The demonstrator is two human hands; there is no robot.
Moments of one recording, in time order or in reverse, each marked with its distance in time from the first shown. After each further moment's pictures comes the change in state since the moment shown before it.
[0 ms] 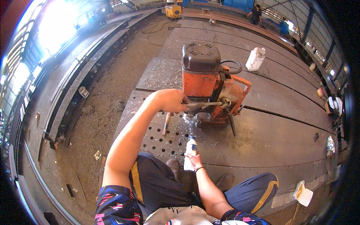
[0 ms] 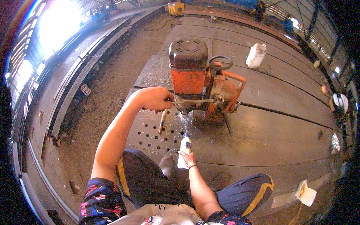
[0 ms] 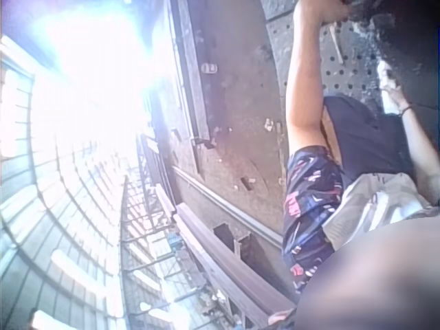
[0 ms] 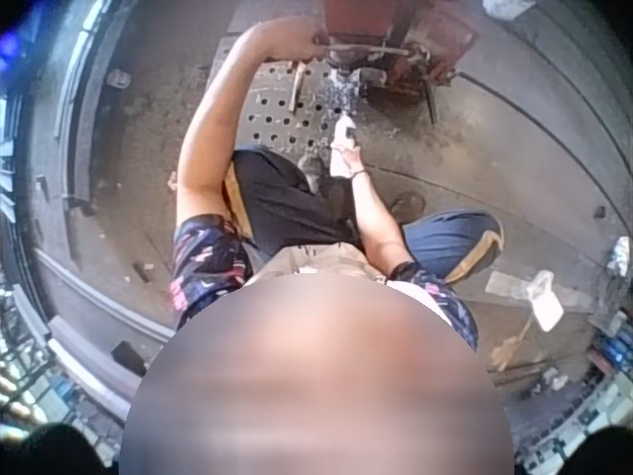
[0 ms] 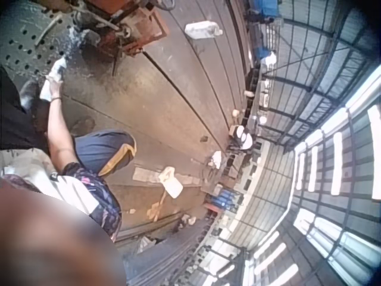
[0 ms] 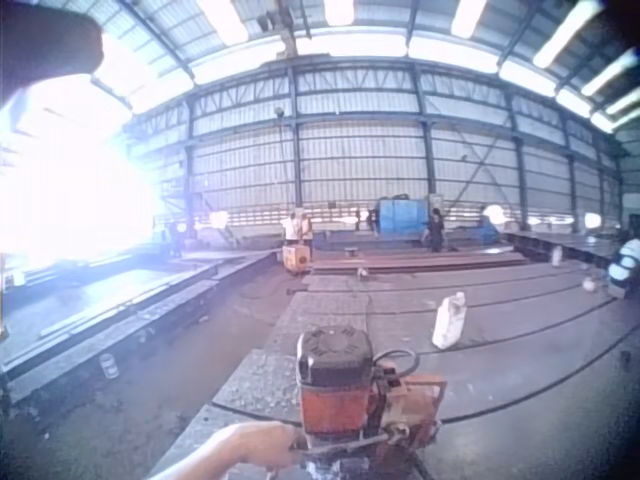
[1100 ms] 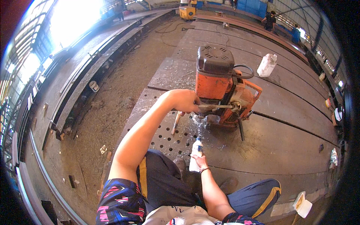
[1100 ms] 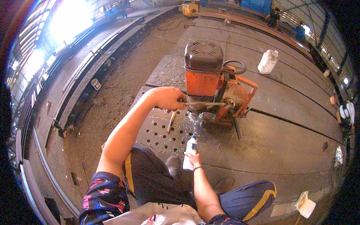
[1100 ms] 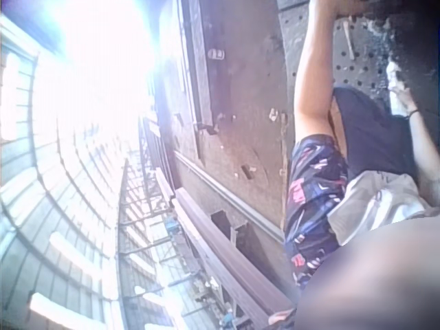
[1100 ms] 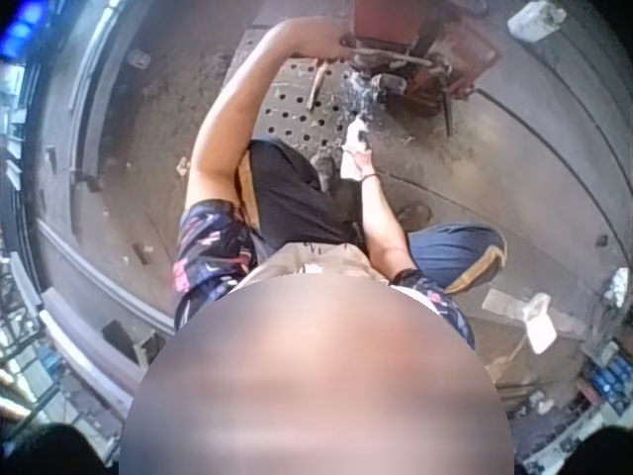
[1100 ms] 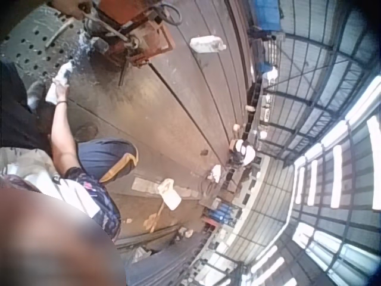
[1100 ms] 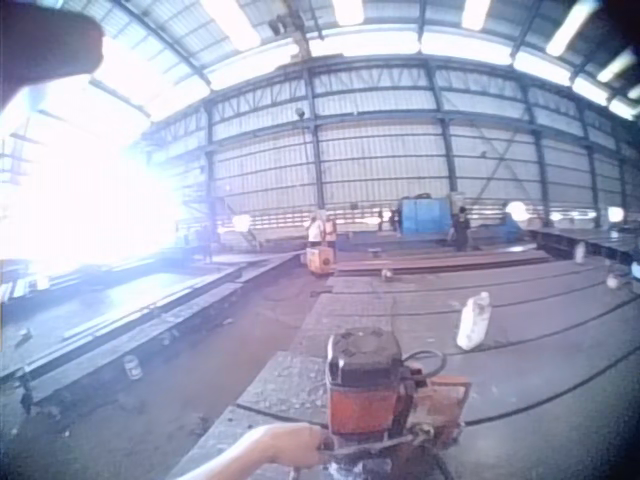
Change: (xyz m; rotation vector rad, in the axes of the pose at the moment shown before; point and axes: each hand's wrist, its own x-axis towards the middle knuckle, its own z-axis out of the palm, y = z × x) left_hand 0.001 0.000 0.000 -0.015 -0.007 0.019; right_hand 0.019 0.016 -0.002 -0.039 -0.007 -0.058
